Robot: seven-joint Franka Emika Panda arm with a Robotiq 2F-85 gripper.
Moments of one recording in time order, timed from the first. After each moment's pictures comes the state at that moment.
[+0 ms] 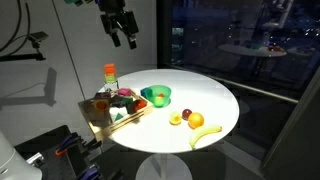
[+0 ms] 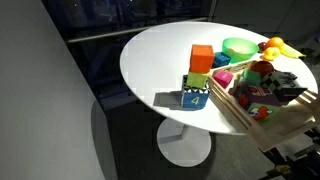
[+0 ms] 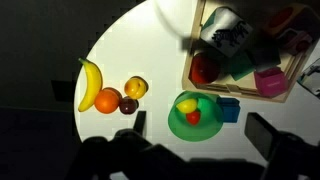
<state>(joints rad) -0.03 -0.58 -0.13 -2.36 -0.08 1.97 -0.15</state>
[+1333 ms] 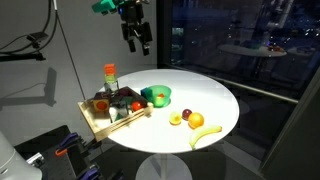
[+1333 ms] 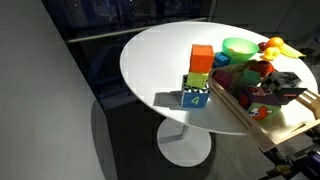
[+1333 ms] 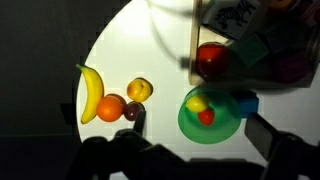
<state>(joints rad) -0.03 -0.32 -0.11 -2.20 -0.08 1.96 -0.01</state>
